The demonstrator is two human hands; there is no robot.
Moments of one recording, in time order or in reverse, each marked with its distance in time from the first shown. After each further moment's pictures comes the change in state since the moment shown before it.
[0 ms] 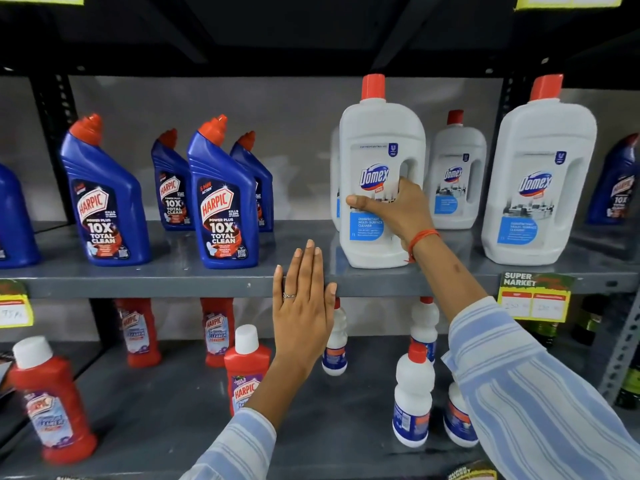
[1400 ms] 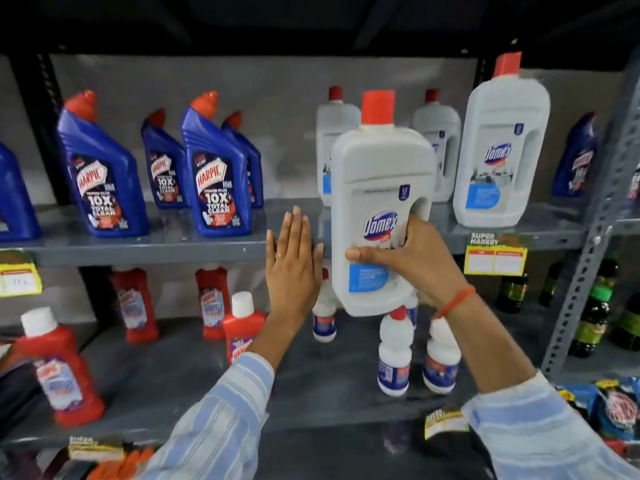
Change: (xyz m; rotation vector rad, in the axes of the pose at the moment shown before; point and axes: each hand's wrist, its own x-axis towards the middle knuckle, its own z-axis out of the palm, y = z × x) left_hand -0.002 0.004 -0.015 -0.165 0.048 0.019; right_hand -0.137 0.004 -0.038 0.095 -0.179 -0.056
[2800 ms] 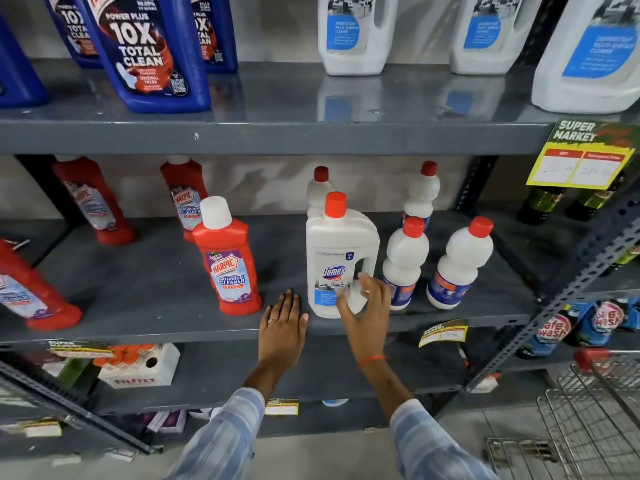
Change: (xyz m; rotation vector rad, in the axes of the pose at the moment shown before) left_hand -0.254 -0.068 0.148 0.028 -0.834 -0.222; right_hand -0.115 0.270 0.109 -0.245 0.402 0.324
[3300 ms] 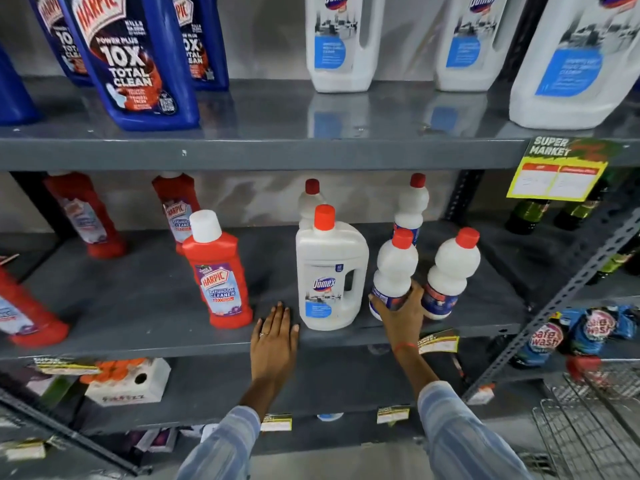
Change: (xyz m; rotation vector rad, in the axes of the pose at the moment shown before) left_hand -0.003 0.006 -0.001 -0.055 0.099 -0.027; right_hand 0.058 0.051 -0.048 -0.018 0.087 0.198
